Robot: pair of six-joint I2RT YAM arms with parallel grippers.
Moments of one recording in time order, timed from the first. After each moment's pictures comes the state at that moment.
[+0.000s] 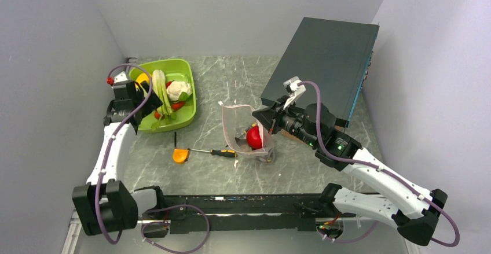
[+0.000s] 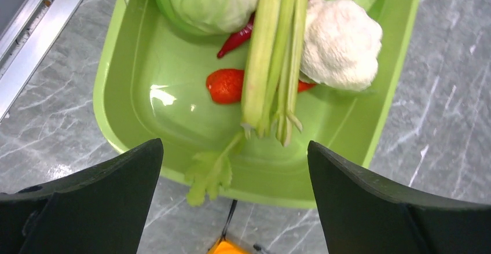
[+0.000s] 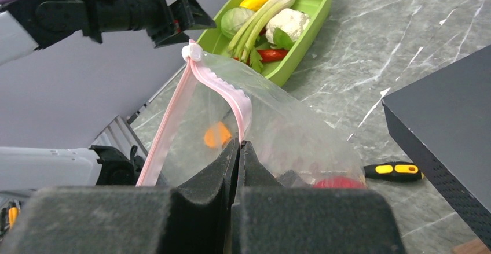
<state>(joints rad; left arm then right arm) 0.14 1.14 0.93 -0.44 -0.10 -0.45 0.87 0.89 0.93 -0.13 0.02 0.41</state>
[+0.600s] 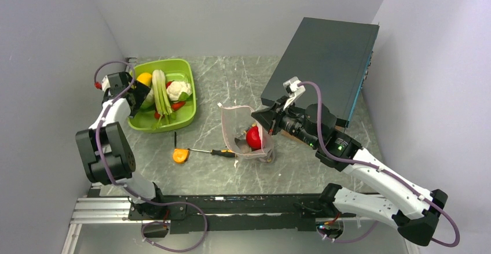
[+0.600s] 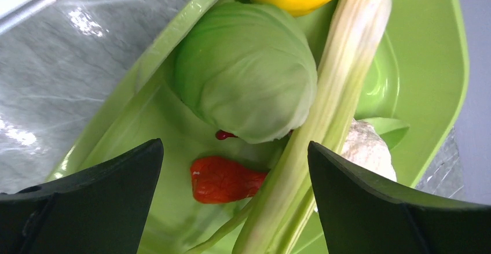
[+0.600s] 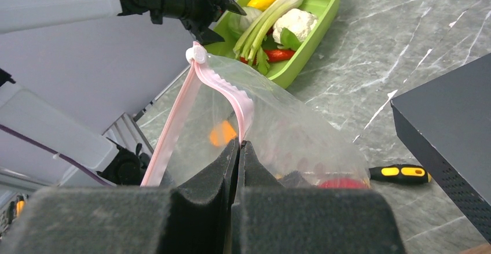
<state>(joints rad) 0.30 1.60 1.08 -0.25 -0.07 -0.79 0.87 0.89 0.93 -0.12 -0.01 0.41</state>
